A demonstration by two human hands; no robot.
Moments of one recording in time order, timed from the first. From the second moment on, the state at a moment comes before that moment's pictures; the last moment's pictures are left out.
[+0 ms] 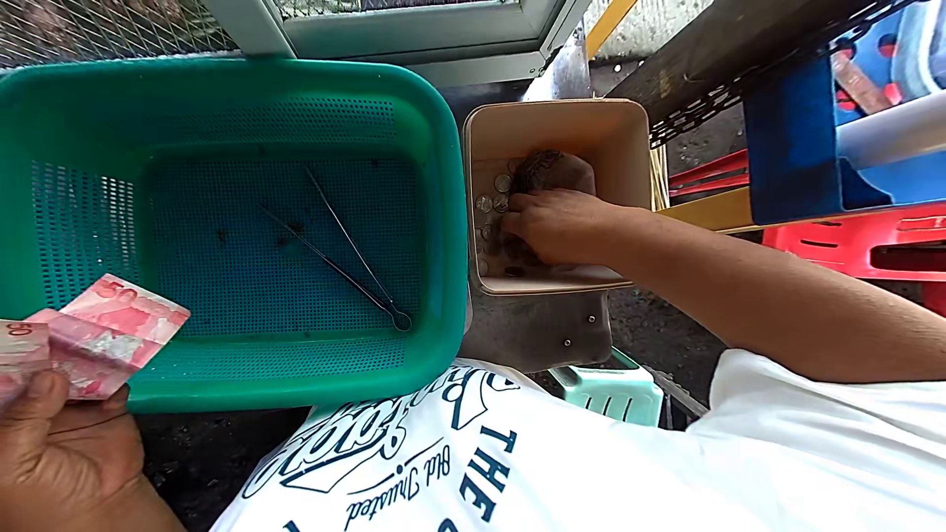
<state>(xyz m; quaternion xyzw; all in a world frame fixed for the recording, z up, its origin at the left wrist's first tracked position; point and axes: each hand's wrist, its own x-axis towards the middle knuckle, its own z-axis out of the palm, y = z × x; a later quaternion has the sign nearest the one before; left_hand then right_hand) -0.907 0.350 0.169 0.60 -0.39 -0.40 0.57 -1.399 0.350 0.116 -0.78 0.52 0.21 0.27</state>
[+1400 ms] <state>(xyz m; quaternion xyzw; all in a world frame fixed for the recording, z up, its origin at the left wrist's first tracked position) -0.911 0.347 0.172 0.59 -0.39 -0.41 0.58 -1.361 0.319 0.109 -0.67 0.64 0.08 0.37</state>
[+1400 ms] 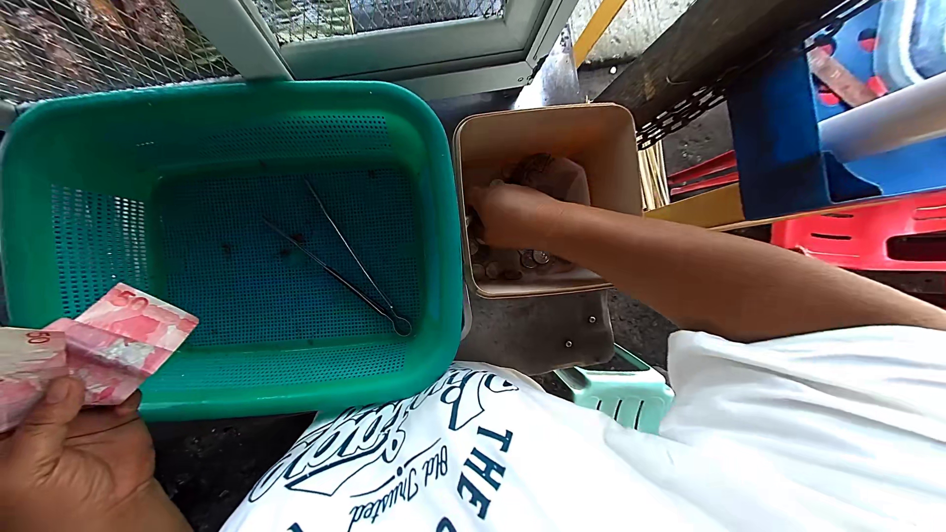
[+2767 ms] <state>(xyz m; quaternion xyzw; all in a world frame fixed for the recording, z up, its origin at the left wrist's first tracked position) -0.920 0.347 0.179 0.51 -0.47 -0.46 0.57 -1.379 0.301 0.117 -0.69 0.61 0.16 0.36</state>
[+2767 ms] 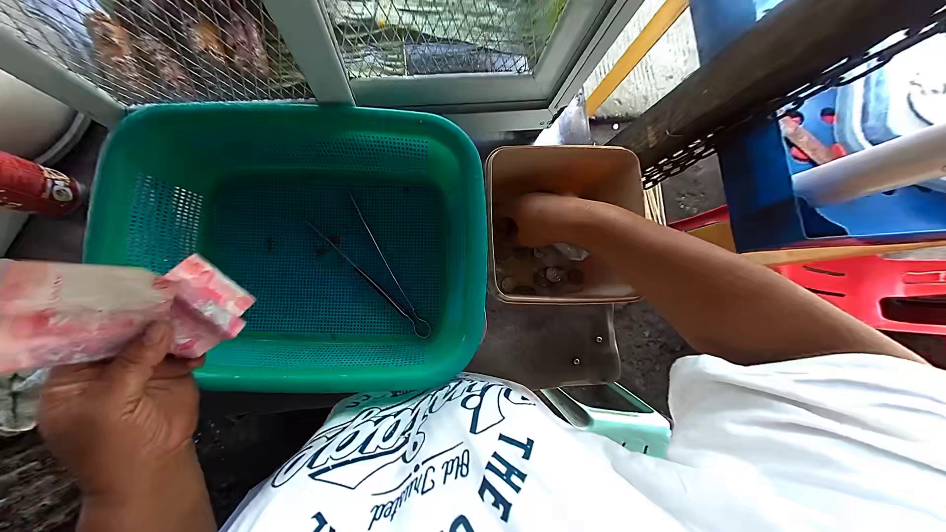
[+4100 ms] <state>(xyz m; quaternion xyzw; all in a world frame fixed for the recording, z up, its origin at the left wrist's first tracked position) -1.188 0.297 0.200 0.38 -0.79 -0.45 0.19 -1.363 0.449 0.161 0.00 0.32 -0.75 0.58</state>
